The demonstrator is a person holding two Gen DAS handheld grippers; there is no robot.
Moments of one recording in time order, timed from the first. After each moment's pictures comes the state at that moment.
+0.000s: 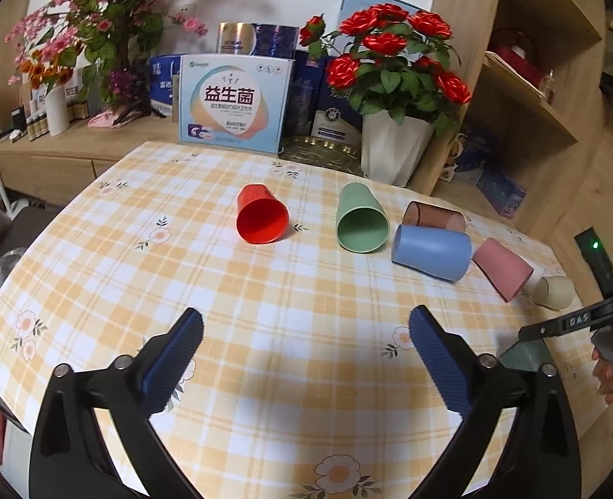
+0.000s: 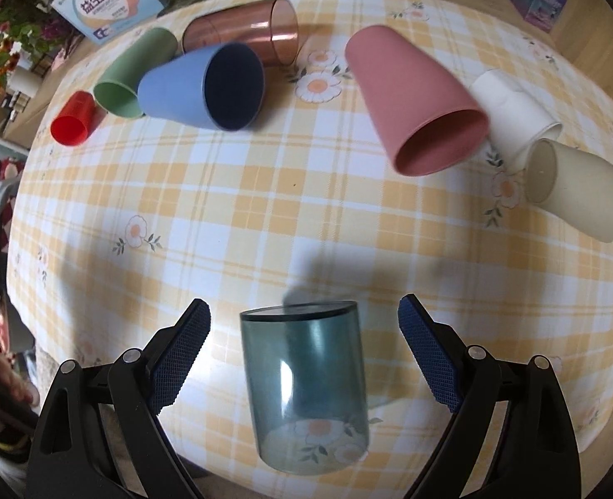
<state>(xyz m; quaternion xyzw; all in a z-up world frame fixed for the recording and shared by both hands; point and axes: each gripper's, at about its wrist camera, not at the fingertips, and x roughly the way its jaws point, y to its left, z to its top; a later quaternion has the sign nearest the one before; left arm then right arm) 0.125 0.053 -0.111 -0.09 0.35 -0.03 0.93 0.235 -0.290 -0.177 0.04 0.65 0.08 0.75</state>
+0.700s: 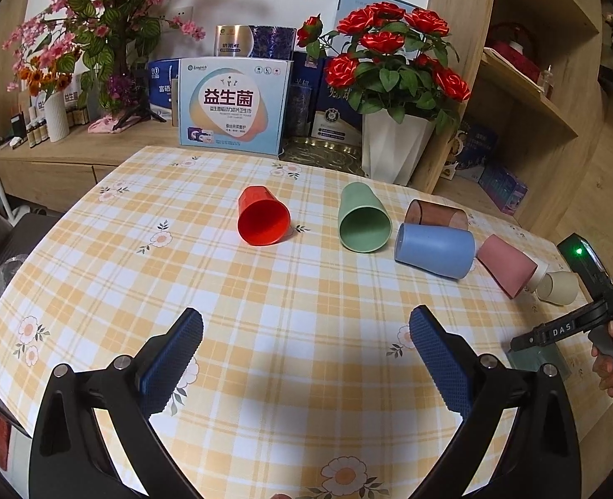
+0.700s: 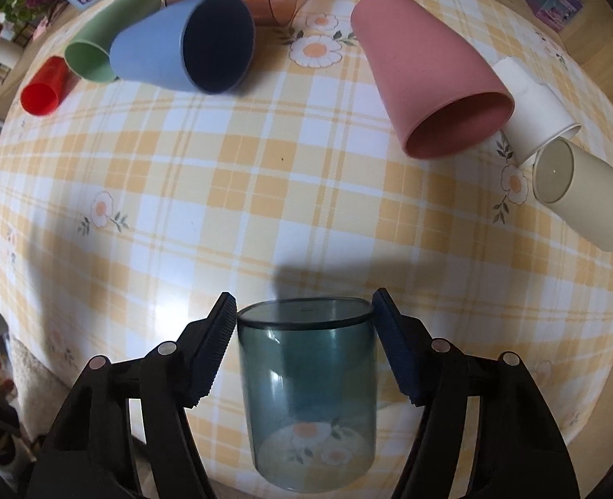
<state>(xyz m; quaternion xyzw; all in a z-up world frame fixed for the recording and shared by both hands) 0.126 0.052 -0.114 -0.07 0.34 -0.02 0.94 0.249 -0.273 -0.202 -0.02 0.69 0.06 0.72</state>
